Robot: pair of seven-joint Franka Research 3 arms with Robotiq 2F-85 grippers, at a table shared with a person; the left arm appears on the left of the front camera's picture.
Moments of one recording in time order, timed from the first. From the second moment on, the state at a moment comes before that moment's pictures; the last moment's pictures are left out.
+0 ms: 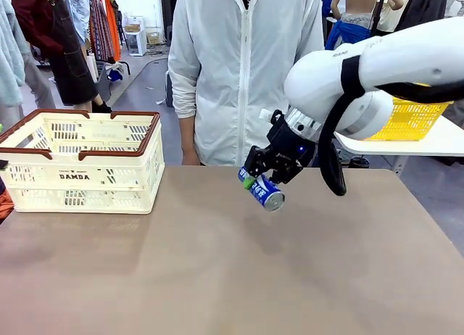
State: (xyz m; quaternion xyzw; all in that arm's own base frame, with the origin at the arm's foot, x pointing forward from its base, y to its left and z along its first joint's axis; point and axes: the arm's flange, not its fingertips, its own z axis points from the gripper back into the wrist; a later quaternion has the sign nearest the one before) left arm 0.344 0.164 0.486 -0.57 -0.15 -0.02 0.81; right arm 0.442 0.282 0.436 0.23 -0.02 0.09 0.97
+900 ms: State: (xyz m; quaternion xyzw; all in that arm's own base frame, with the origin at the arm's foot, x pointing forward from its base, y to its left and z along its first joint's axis) left arm 0.344 0.164 0.486 -0.57 -0.15 -0.02 0.81; right arm 0.395 0.405 0.357 0.12 -0.01 0.03 0.99
